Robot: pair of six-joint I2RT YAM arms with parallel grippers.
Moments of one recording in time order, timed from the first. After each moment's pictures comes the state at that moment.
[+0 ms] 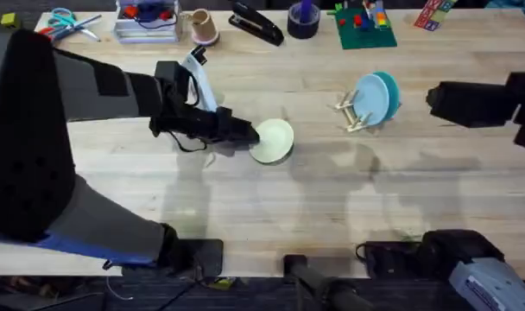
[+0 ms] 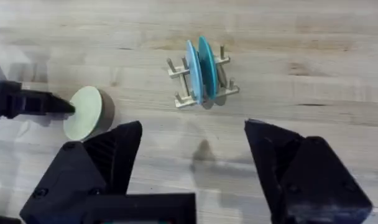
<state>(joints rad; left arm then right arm) 0.00 1.72 0.74 -0.44 0.96 0.13 0.00 0.73 1.13 -1.14 -0.13 0.03</state>
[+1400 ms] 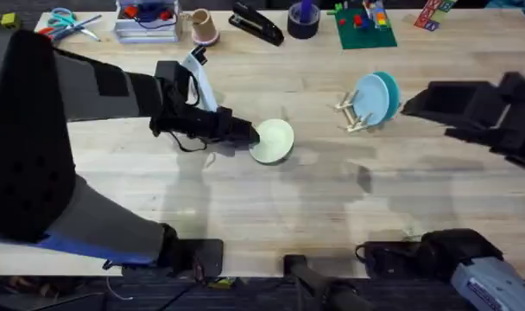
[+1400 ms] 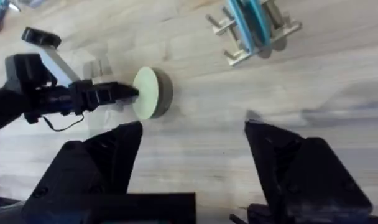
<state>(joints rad) -0.01 1.72 0.74 -0.44 0.96 0.12 0.08 0.73 1.11 -1.24 -0.26 0.46</state>
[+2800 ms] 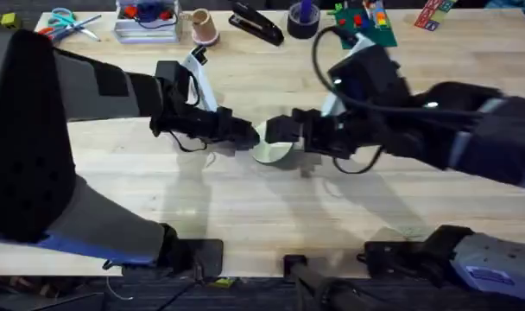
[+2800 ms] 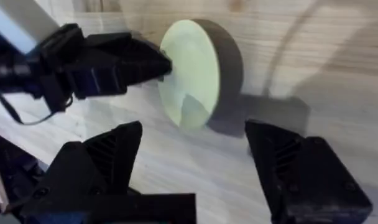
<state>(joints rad) -0.01 1.72 0.74 -0.44 0.96 0.12 0.67 1.32 0.78 -0.44 -0.24 0.80</state>
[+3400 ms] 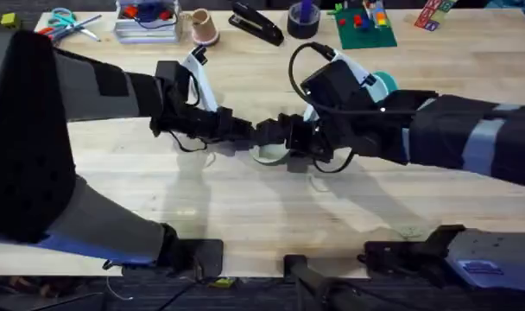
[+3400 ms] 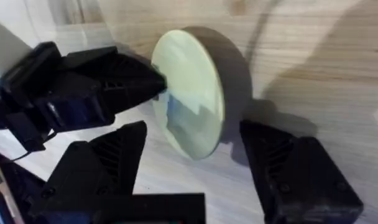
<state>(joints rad) -0.01 1.72 0.74 -0.44 0.96 0.12 0.71 1.50 0.78 -0.30 -0.22 0.91</state>
